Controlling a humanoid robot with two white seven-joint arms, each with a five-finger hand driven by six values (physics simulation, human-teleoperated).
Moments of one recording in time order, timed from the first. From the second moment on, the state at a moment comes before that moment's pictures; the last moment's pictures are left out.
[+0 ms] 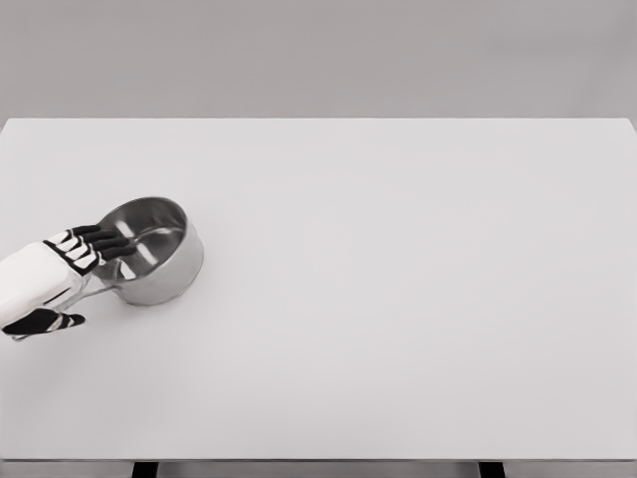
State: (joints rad) left arm 0.29 0.86 0.14 -1.80 -0.46 -0.61 -0.22; right arm 0.06 0.00 -0.08 0.05 -0.27 -0.07 0.21
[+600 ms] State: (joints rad) left arm 0.29 0.86 0.18 -1.80 -0.48 -0.61 -0.22; right arm 0.06 0.00 -0.08 0.05 -0.27 -0.07 0.21
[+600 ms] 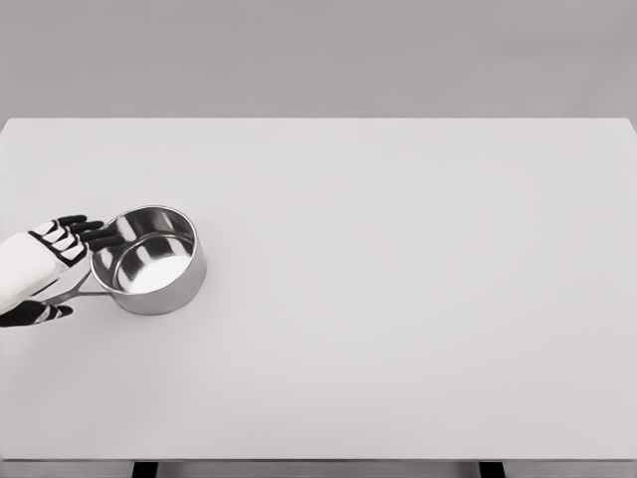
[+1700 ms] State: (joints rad) left arm 0.31 0.83 0.18 -1.80 -0.52 -0.61 -0.21; right arm 0.06 0.00 -0.08 0.05 -0.27 -0.07 0.21
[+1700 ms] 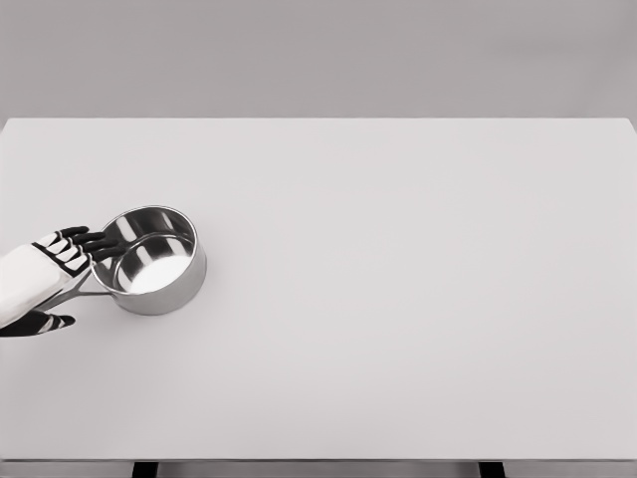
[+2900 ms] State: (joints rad) left arm 0.26 0.83 0.21 -1.72 -0.52 -0.61 -0.22; right arm 0.06 0.00 -0.08 0.05 -0.27 -0.07 0.21
